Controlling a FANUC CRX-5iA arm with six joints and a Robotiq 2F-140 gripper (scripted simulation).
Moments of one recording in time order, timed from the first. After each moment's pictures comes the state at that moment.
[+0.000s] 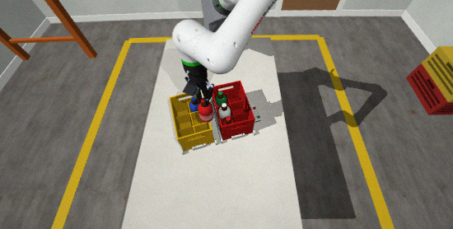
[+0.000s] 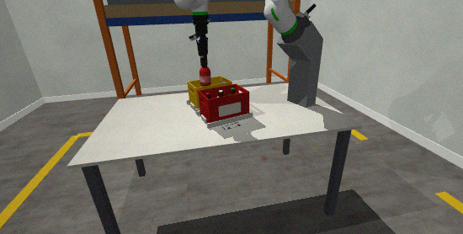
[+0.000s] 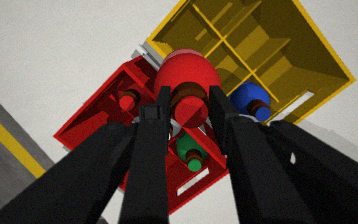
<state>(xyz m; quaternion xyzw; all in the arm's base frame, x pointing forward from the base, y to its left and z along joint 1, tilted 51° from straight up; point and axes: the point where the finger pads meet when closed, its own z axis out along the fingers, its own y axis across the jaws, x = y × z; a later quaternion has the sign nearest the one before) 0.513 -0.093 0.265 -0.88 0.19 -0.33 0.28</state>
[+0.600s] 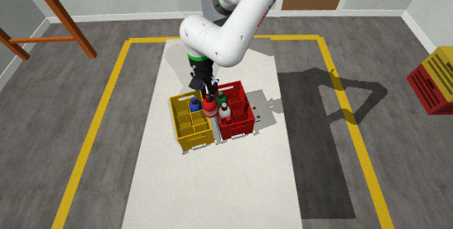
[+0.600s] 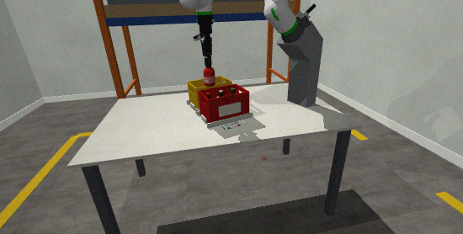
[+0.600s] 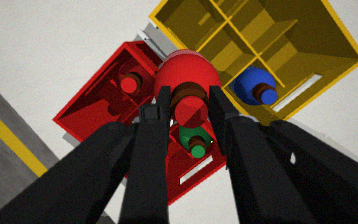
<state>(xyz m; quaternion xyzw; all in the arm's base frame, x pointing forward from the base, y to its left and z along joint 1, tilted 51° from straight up) 0.492 -0.072 0.253 -0.88 0.19 -0.33 0.28</state>
